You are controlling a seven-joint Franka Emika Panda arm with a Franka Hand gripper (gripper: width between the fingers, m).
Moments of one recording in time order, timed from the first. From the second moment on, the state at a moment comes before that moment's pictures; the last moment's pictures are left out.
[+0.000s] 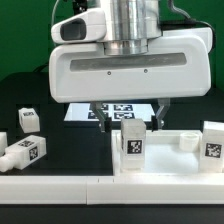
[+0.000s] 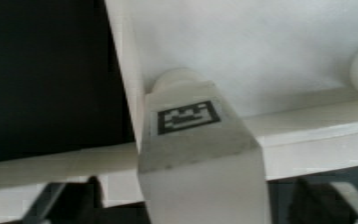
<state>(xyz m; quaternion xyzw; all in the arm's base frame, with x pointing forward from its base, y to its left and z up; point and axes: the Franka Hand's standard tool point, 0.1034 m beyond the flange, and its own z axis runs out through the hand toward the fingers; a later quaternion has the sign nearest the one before) 0.638 -0.005 0.086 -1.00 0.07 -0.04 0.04</state>
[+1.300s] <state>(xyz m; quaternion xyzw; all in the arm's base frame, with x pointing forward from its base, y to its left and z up) 0.636 -0.012 0.084 -0.71 0.70 0.01 0.08</state>
